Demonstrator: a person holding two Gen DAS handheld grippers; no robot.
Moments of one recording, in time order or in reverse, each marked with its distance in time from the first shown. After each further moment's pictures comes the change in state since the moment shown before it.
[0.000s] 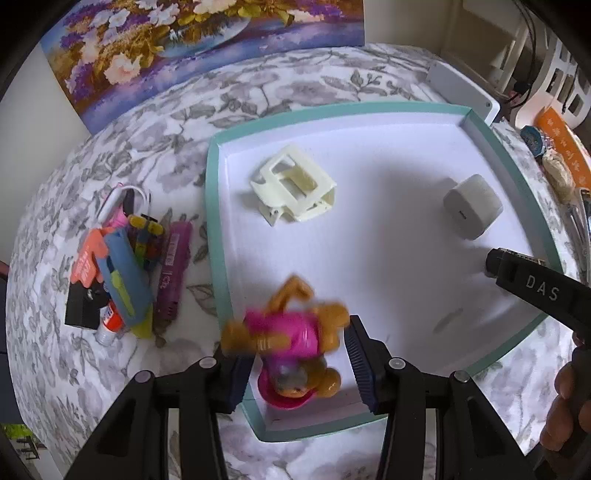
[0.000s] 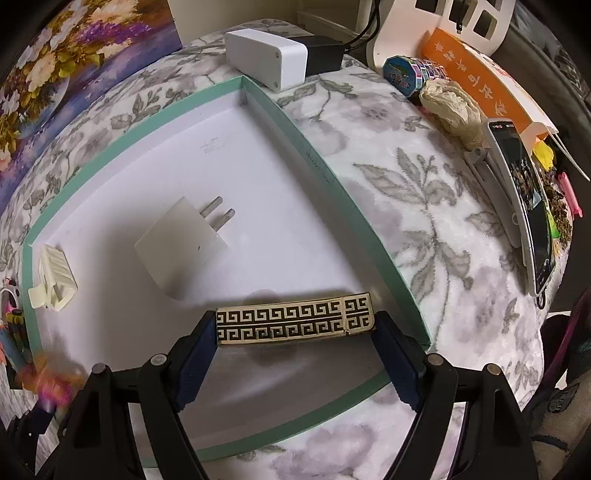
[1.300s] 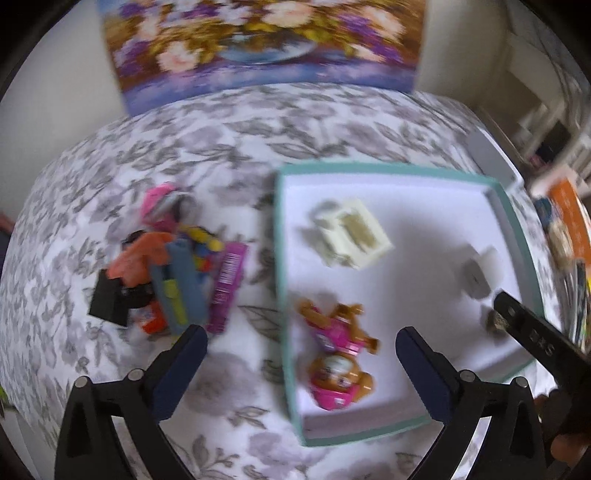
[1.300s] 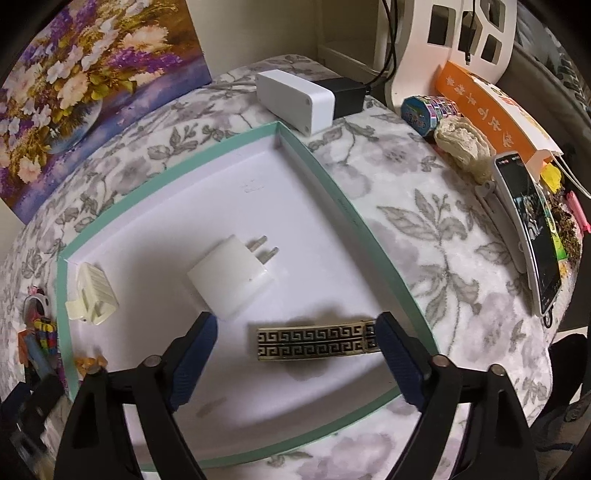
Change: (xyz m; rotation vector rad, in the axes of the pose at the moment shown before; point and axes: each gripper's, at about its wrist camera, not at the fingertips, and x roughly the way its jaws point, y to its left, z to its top) left arm -0.029 0.056 0.012 -0.193 -0.081 -0.019; right arm -0.027 0.011 0.002 -0.018 -0.127 0.096
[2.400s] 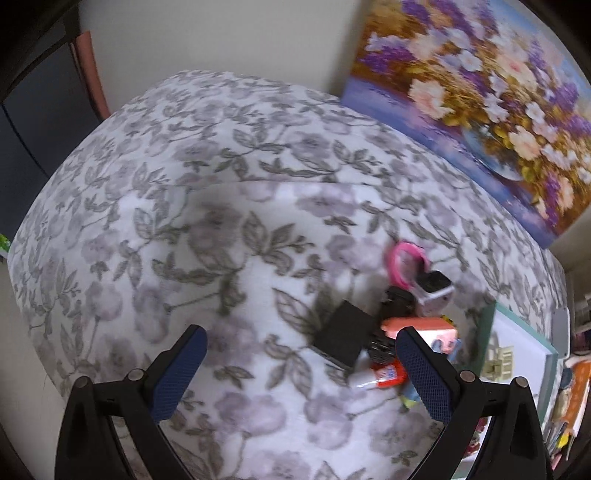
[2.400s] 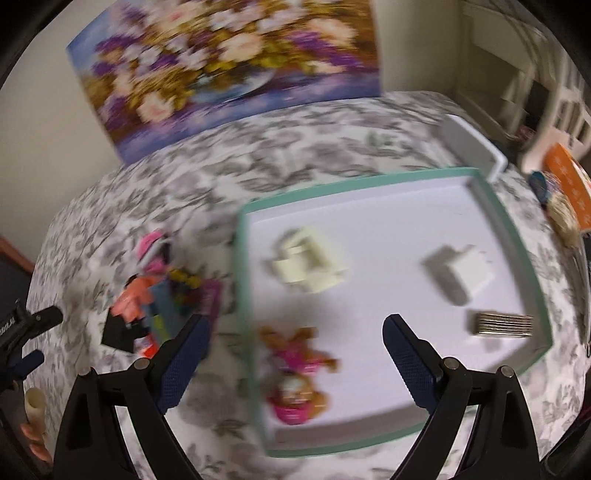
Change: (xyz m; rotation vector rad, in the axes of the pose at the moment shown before) left arm -0.032 0.233 -0.001 -0.527 -0.043 0.103; right arm -0.046 0.172 -0.042 -0.267 -0.035 0.214
